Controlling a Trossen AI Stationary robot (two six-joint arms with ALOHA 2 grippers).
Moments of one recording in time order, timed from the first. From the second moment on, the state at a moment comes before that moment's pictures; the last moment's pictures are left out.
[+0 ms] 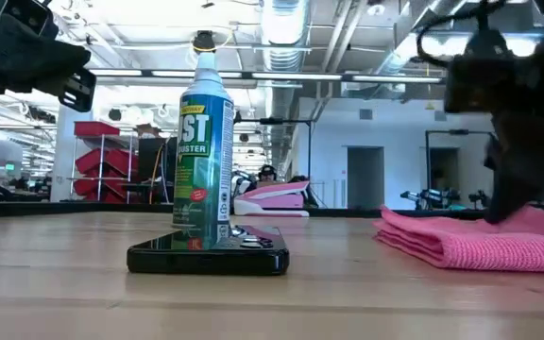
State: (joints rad) left arm -0.26 0.06 0.01 0.01 -0.06 -0.08; right arm 0.54 1.52 0.69 -0.17 0.31 0.94
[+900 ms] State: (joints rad) left arm -0.26 0.06 0.01 0.01 -0.08 -0.07; right arm 0.31 1.82 0.92 0.27 0.07 0.53
